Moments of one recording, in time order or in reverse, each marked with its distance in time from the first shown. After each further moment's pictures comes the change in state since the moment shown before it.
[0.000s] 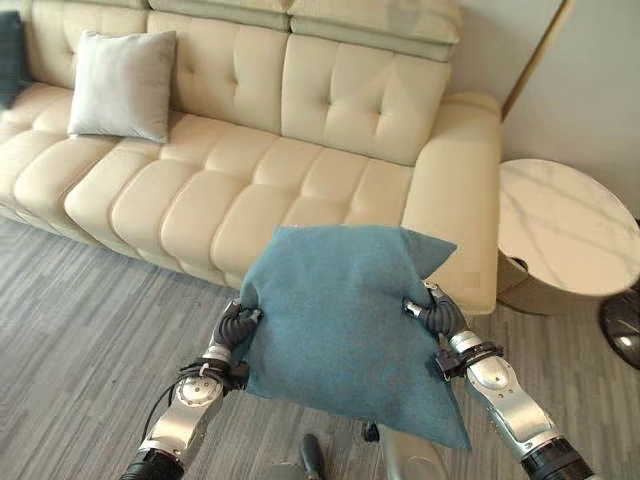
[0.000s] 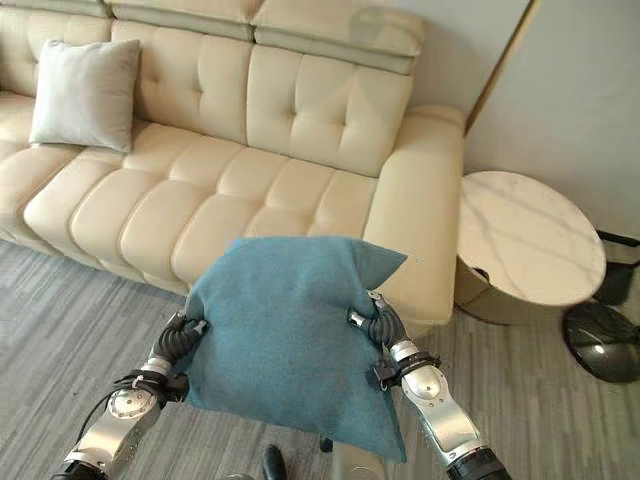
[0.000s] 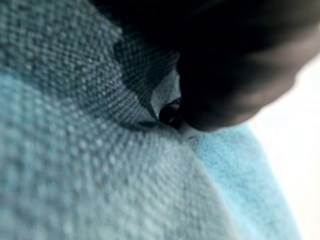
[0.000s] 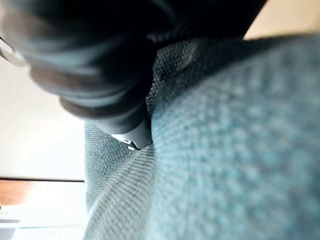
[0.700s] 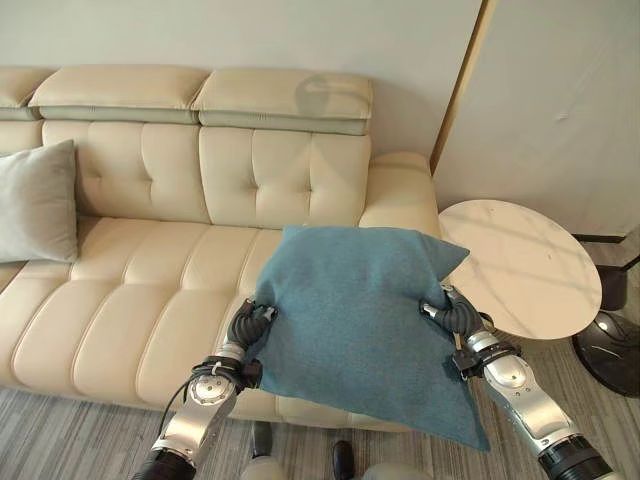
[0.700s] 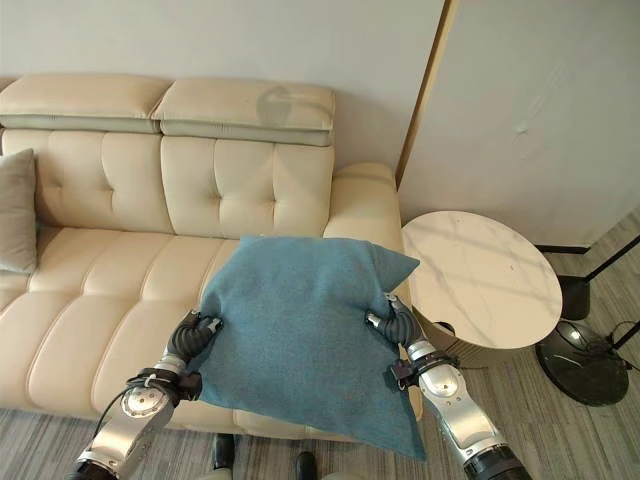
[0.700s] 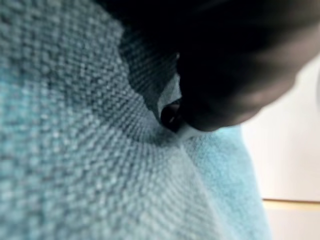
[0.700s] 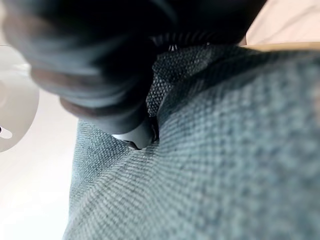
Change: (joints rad) left arm -0.016 -0.024 -0.026 -0.034 -0.001 -0.001 -0.003; right arm 0.010 -0.050 -0.023 0.029 0.017 -0.001 -0.002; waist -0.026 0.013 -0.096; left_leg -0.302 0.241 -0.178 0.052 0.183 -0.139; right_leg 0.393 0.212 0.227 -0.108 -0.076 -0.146
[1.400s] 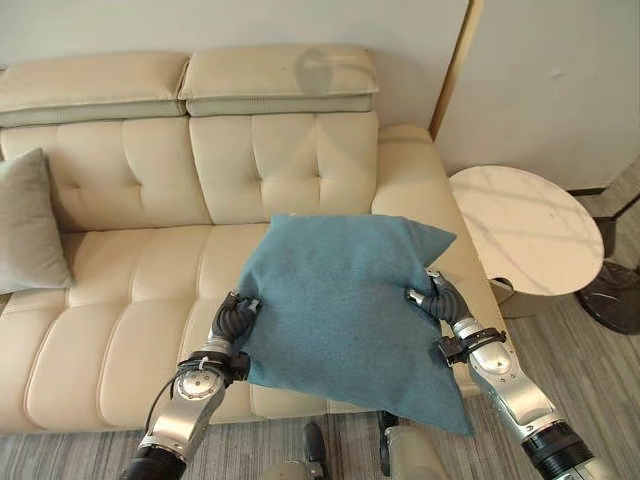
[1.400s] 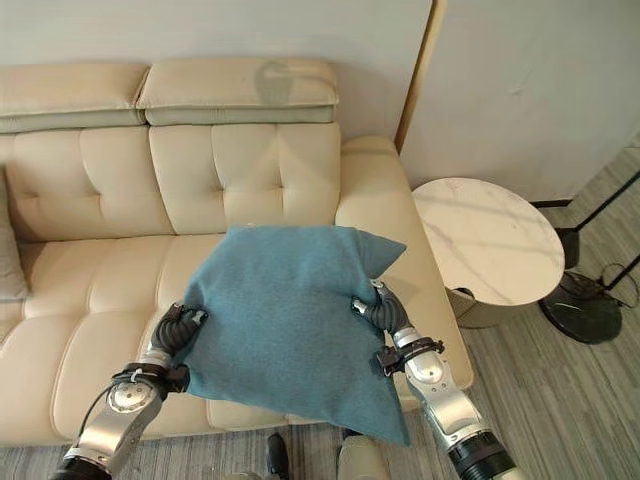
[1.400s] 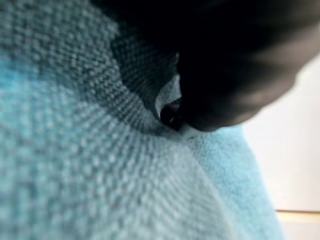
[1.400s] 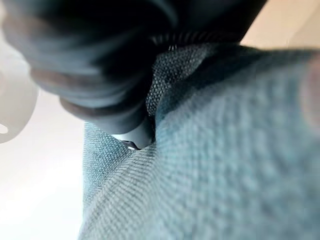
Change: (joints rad) left arm 0.000 0.028 0.072 -0.010 0.001 -0.004 0.029; right arm -0.104 0.042 0.020 -0.011 0.001 0.003 0.003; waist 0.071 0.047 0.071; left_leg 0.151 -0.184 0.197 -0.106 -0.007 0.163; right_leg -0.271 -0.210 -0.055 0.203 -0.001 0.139
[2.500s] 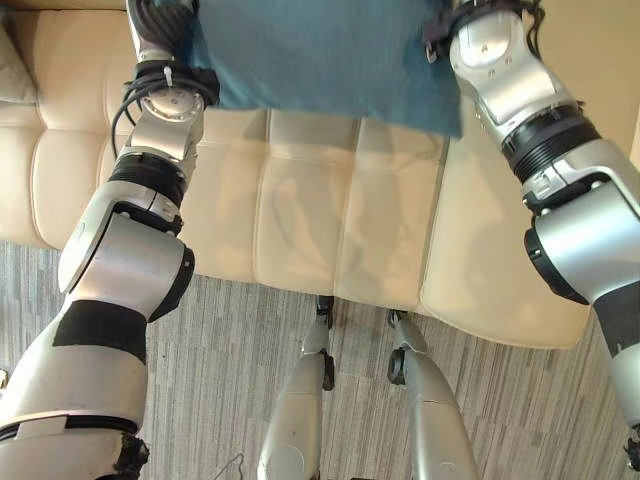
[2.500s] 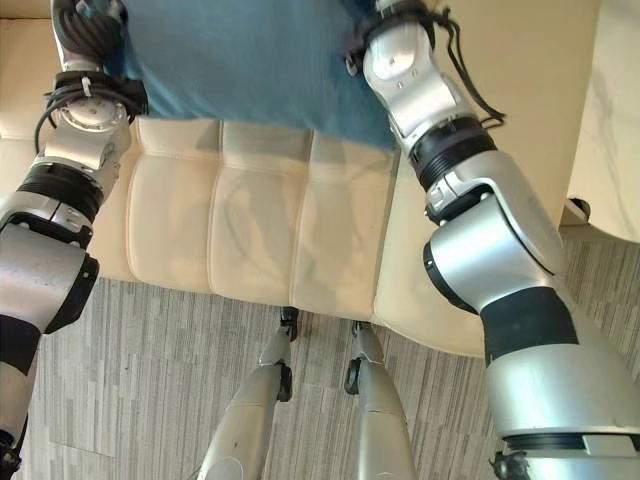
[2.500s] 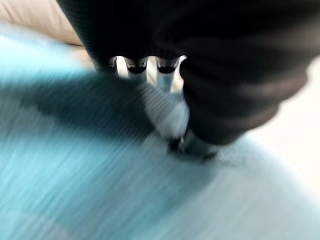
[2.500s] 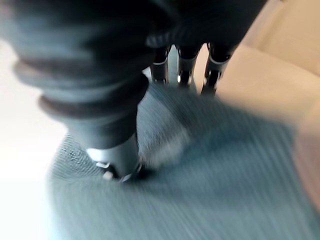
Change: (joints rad) left arm -1.468 0.139 -0.371 1.029 -0.131 -0.110 0.220; right arm -1.441 -0.008 0.398 0.989 0.171 -0.052 -0.273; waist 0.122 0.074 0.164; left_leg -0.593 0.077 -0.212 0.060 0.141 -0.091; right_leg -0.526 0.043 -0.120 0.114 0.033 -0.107
